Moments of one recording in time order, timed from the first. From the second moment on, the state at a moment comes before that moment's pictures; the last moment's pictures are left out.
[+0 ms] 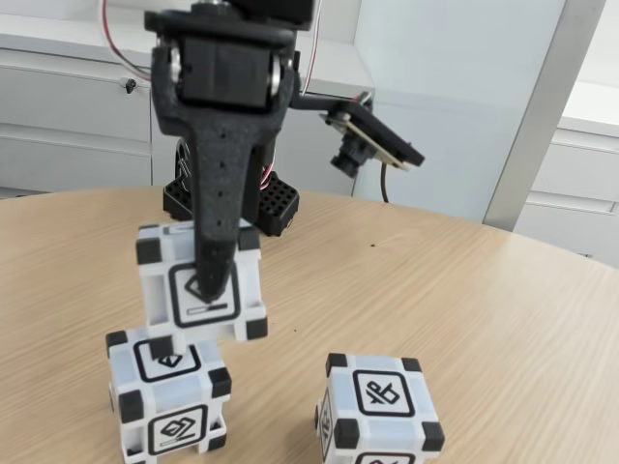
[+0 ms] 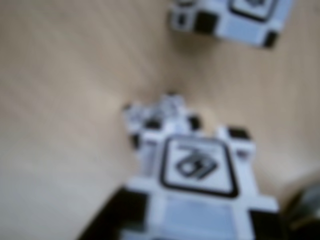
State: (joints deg) arm 28.0 113.6 110.2 75.2 -13.1
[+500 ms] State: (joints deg) arm 29.5 113.7 110.2 76.1 -11.8
